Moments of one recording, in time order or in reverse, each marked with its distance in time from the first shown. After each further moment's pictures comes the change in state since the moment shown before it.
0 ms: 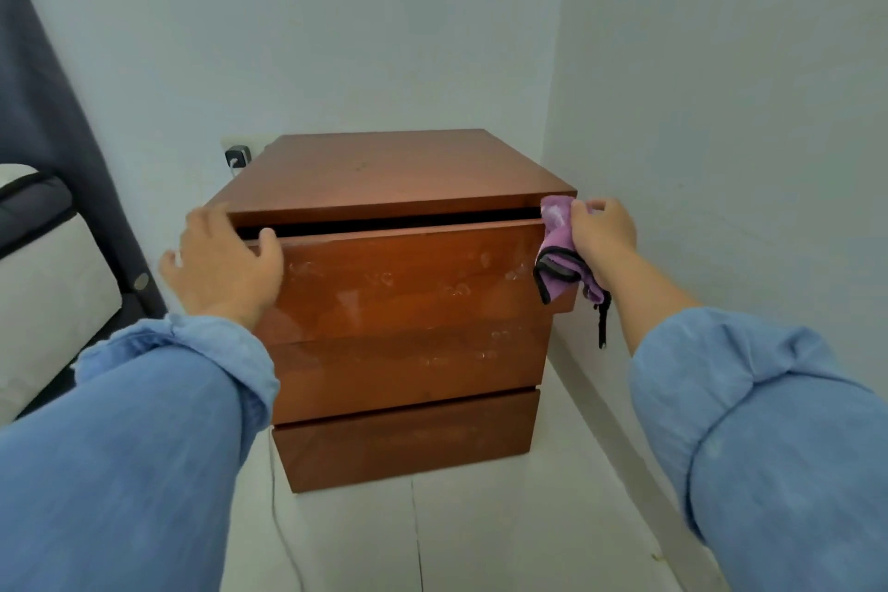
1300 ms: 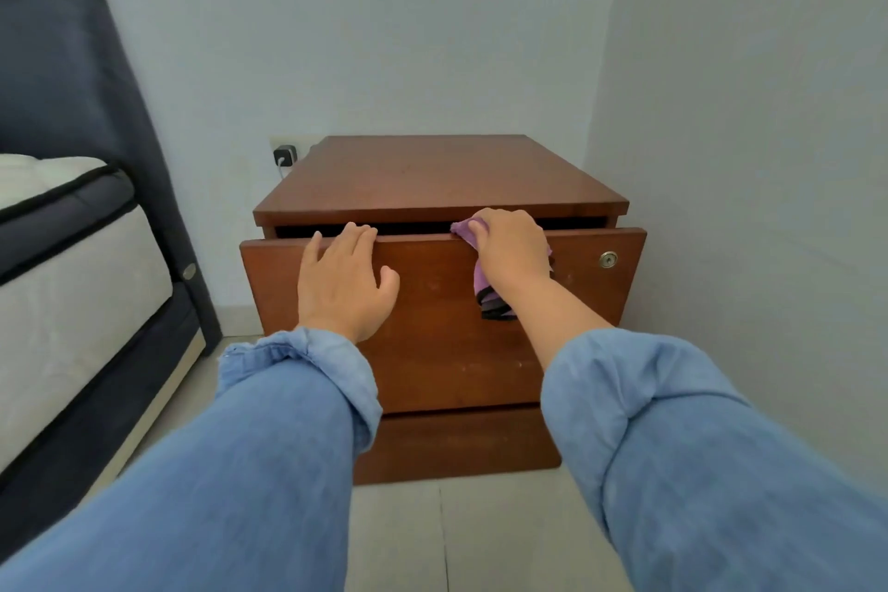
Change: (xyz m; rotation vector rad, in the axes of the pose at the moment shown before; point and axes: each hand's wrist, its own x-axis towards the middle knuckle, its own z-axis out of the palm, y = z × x) left_hand -0.031 0.024 0.018 0.154 -0.219 0.430; right_hand -0.071 -0.053 0.102 -0.443 -0.198 -0.572
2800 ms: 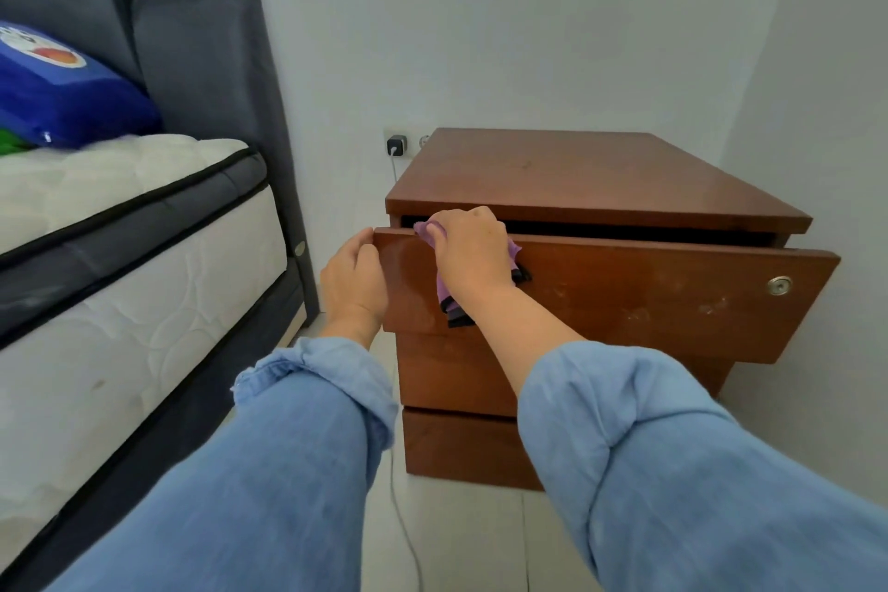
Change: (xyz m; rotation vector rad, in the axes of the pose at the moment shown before) left_hand -0.014 -0.104 -0.006 -0.823 0.207 -0.658; right_hand -0.022 -0.159 0.062 0.042 -0.108 -0.259
